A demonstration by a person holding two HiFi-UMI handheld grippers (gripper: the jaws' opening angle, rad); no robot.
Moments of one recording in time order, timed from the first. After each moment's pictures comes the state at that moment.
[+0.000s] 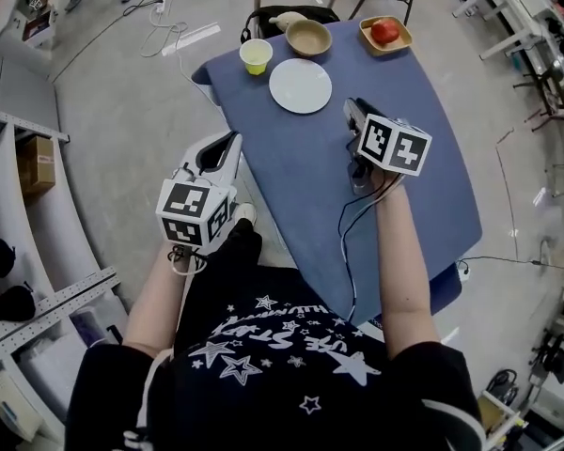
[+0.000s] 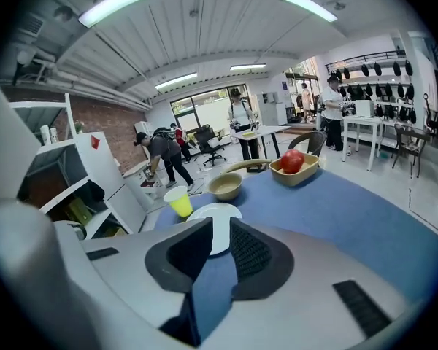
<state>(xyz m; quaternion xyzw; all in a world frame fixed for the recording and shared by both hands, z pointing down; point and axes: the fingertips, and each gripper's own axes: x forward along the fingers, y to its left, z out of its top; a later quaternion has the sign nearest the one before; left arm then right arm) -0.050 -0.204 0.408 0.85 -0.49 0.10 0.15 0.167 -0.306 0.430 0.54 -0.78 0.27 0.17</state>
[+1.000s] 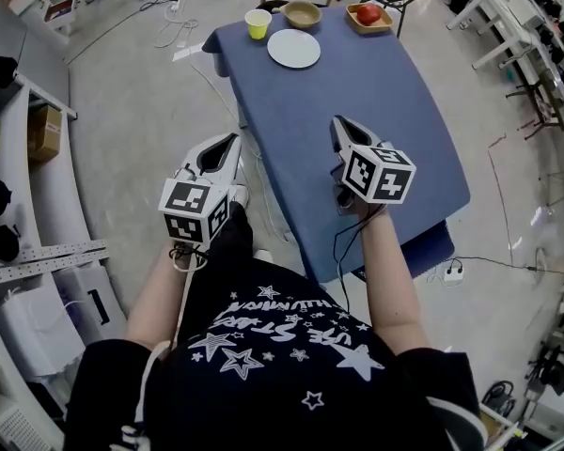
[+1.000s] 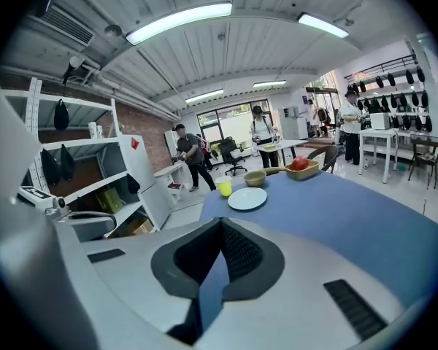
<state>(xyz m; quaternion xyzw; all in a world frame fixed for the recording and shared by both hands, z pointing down) -0.015 -0.026 0.388 0.84 -0.52 0.08 0.14 0.164 -0.099 0.391 0.48 -0.84 0.21 0.14</state>
